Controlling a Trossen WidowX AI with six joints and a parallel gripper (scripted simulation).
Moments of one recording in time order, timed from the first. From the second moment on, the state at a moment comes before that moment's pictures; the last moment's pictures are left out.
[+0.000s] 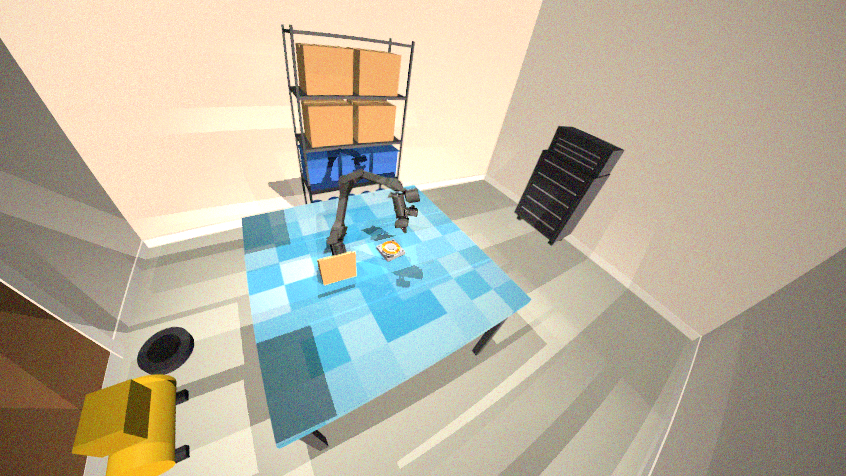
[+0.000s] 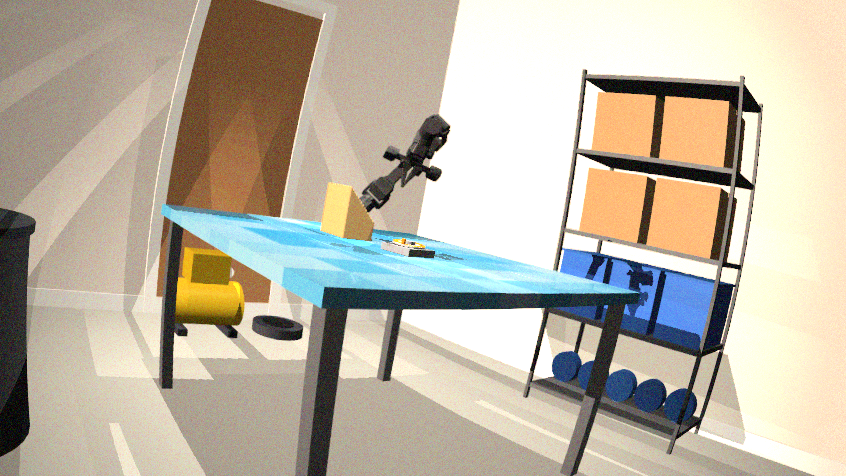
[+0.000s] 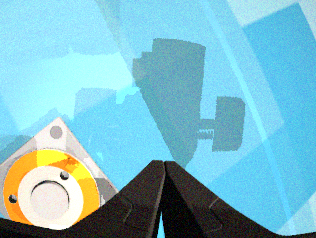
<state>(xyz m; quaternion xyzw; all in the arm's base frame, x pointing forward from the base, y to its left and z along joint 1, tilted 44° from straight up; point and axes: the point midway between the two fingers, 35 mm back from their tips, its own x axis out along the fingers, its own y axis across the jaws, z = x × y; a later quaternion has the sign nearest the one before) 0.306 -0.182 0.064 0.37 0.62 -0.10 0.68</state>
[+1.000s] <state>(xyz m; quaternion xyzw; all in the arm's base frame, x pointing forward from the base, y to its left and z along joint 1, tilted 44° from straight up) 0.341 -0.043 -0.024 0.28 0.63 0.23 0.69</state>
